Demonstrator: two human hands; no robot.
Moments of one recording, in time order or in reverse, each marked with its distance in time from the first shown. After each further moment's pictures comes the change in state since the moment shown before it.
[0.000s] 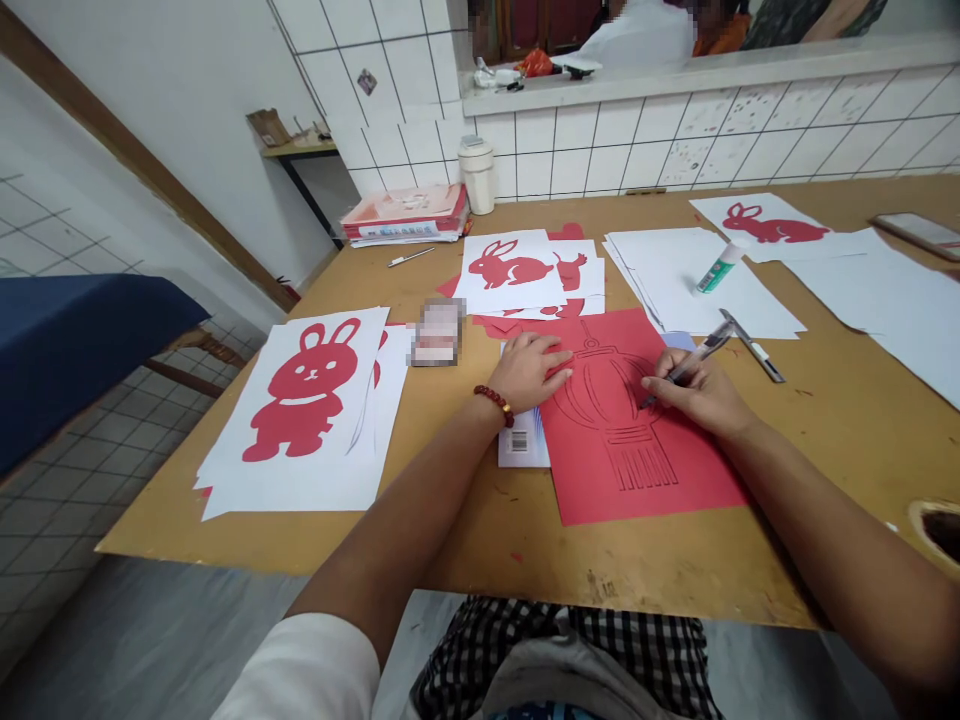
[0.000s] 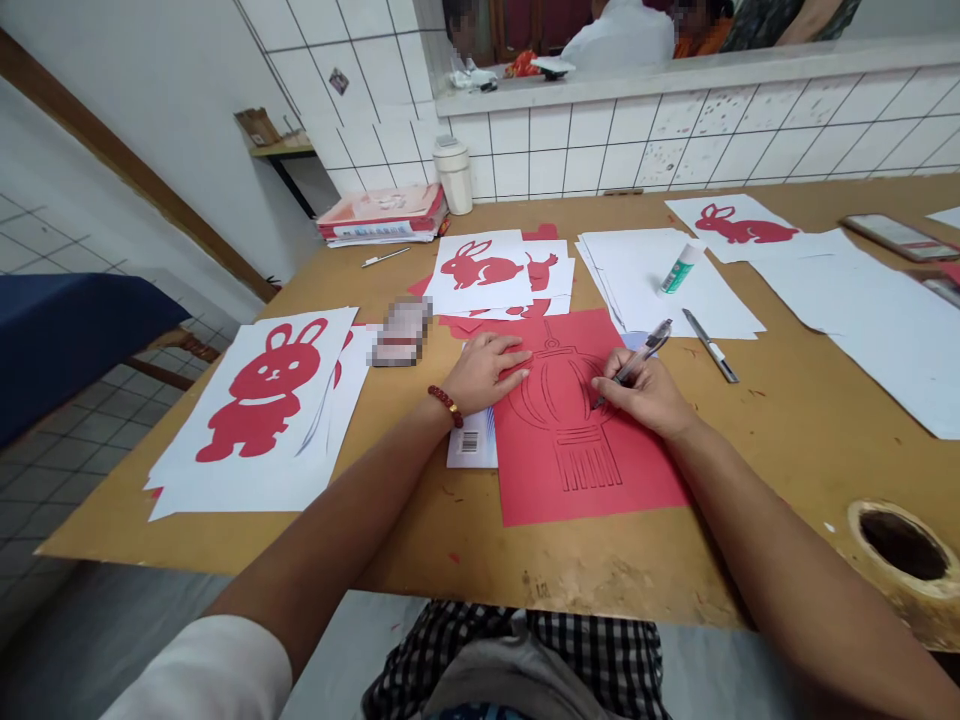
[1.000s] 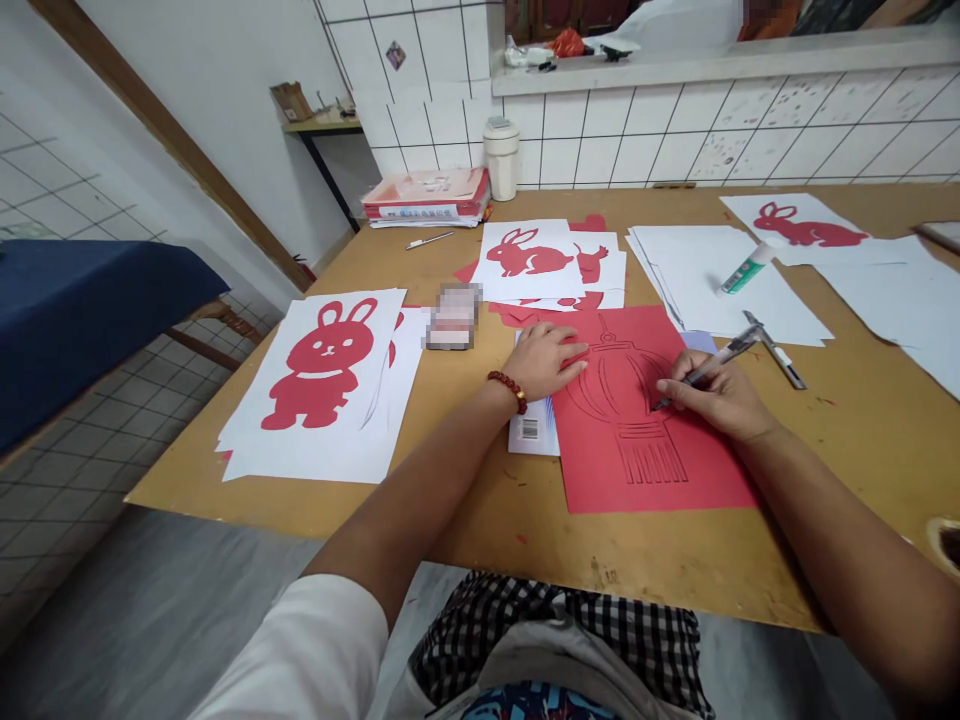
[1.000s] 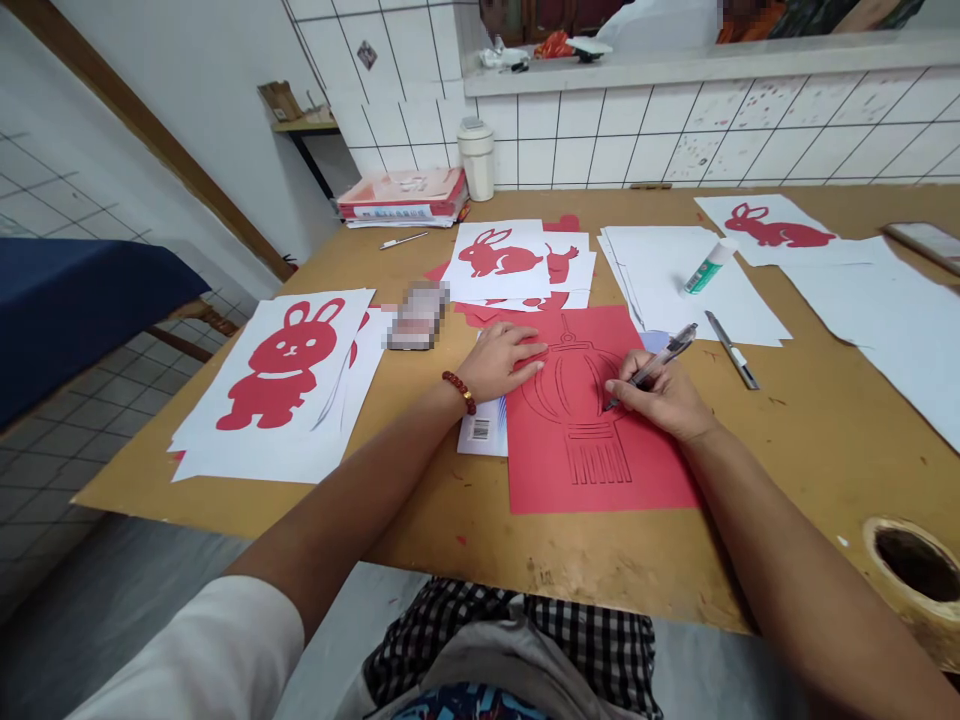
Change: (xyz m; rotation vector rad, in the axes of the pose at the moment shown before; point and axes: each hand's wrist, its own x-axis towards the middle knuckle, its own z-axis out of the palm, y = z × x) left_hand 0.001 0.000 0.001 -0.015 -0.011 0.003; right_hand -0.004 -0.006 -0.003 0.033 -0.067 -0.009
